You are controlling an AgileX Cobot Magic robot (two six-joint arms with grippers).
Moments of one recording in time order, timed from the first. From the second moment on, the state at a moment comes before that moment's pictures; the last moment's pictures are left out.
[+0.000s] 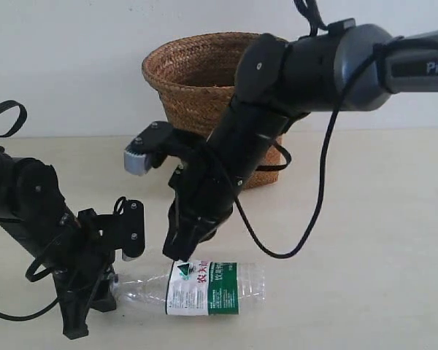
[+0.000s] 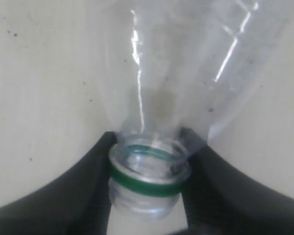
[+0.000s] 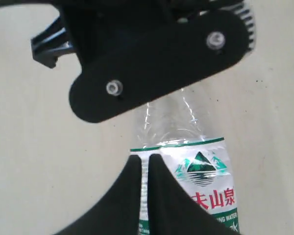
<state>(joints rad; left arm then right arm) -0.41 1.86 -0.90 -0.21 0.48 1.18 0.67 1.97 -1.50 0.59 0.99 -0.99</state>
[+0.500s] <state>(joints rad) -0.41 1.86 -0.90 -0.20 0.48 1.18 0.66 2.15 -1.44 0.64 0.83 -1.06</state>
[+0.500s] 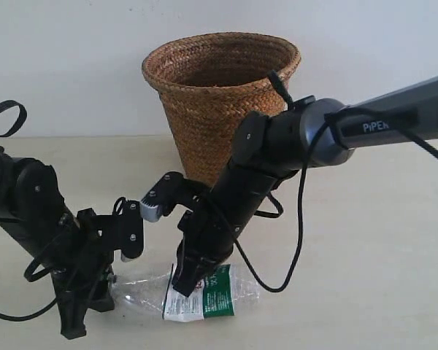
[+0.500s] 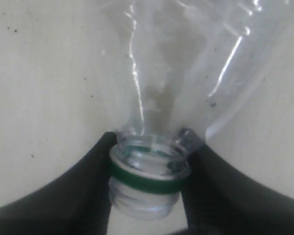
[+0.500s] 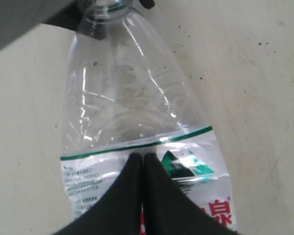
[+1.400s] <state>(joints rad) -0.41 1.77 -0.90 -0.22 0.61 1.30 0.58 2.21 -1.52 0.54 1.16 -0.81</state>
